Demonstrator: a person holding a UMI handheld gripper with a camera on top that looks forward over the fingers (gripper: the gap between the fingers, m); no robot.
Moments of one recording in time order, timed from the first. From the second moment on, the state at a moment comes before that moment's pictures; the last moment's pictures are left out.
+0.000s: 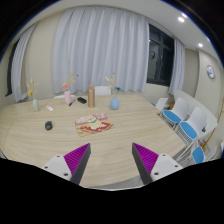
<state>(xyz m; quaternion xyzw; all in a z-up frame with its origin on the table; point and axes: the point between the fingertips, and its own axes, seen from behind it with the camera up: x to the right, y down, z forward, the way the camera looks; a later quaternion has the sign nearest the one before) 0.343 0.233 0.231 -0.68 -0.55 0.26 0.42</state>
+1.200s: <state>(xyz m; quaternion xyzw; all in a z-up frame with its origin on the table) 0.180 -0.140 0.097 -0.60 -0.66 0.32 0.31</state>
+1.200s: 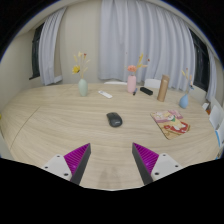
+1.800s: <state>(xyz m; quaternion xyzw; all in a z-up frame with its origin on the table) -0.003 -0.135 0.000 -0.63 -0.65 0.29 0.31</state>
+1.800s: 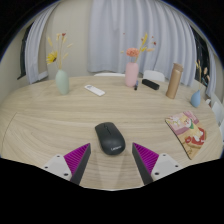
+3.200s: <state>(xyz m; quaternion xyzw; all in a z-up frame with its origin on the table) -0.105 0.024 0.162 -0.65 -0.59 0.30 0.38</state>
